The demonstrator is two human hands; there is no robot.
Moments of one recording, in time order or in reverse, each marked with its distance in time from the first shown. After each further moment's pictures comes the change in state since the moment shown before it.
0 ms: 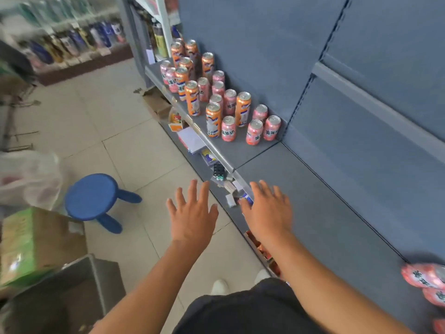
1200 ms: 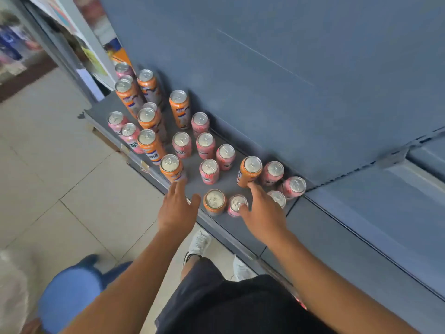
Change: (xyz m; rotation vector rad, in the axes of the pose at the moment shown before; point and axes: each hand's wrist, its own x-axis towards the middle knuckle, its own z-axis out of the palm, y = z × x) left_hand 0.473 -0.034 -0.060 -0.433 -0.188 0.013; right_hand 0.401 -0.054 0.003 0.416 -0.155 0.292
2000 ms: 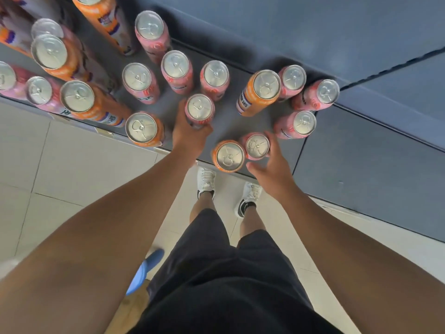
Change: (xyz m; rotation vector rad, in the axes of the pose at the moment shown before) left_hand 0.159 -0.033 0.087 -0.440 -0.381 -0.091; right_hand 0.025 0.013 0.119 0.655 0.045 0.559
